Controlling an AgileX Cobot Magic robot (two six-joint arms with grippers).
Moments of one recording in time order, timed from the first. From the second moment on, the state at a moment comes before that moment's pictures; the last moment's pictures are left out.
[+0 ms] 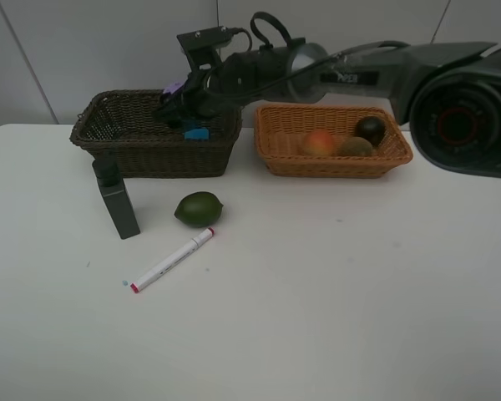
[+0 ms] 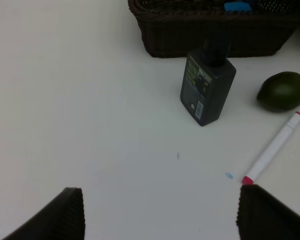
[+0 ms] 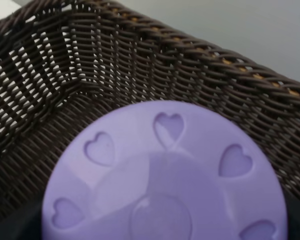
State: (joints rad) left arm 0.01 -0.01 -0.50 -0.05 1.06 0.01; right arm 0.65 2.42 -1.99 0.01 0.25 -0.05
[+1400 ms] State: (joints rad) left arm 0.01 -0.01 -0.50 -0.05 1.06 0.01; right arm 0.64 2.36 -1.99 0.03 0.35 -0.08
